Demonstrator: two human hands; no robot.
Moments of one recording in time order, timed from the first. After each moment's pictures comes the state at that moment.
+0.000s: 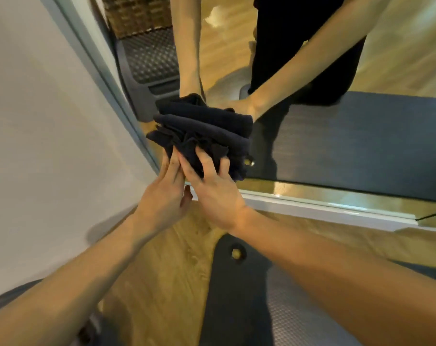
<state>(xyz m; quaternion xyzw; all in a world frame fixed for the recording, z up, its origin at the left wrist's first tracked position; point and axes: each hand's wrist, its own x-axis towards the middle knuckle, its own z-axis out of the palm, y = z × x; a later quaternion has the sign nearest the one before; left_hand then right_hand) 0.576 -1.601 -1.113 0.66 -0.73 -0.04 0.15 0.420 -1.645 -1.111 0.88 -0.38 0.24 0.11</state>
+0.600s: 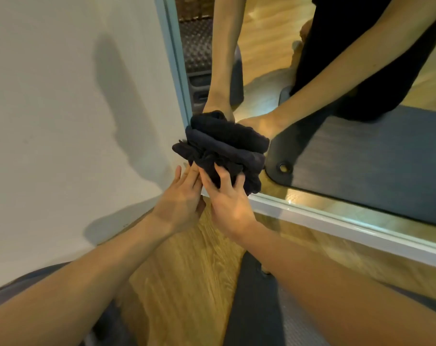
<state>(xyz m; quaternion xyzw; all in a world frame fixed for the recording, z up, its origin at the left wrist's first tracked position) 0.650 -1.590 -1.174 0.67 -0.73 -0.06 0.09 0.495 -1.639 -1.180 0.88 -0.38 0.27 0.03</state>
